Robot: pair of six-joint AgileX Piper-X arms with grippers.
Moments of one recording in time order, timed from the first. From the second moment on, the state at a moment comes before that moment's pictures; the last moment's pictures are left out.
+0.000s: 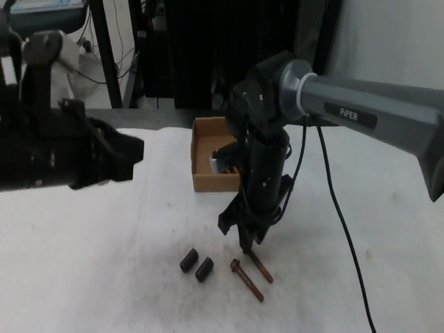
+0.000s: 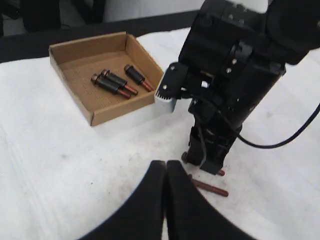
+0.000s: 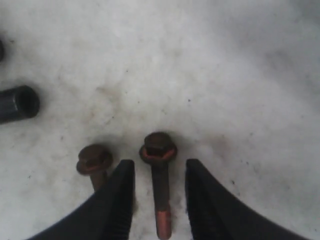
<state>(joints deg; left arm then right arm) -12.7 58.6 -43.9 25.2 29.9 -0.3 32.2 123.4 -98.4 70.5 -8.0 -4.3</state>
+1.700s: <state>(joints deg) -19.3 77.7 -44.2 36.1 24.4 6.4 32.0 123.1 -92.7 64.2 -5.4 -7.4</state>
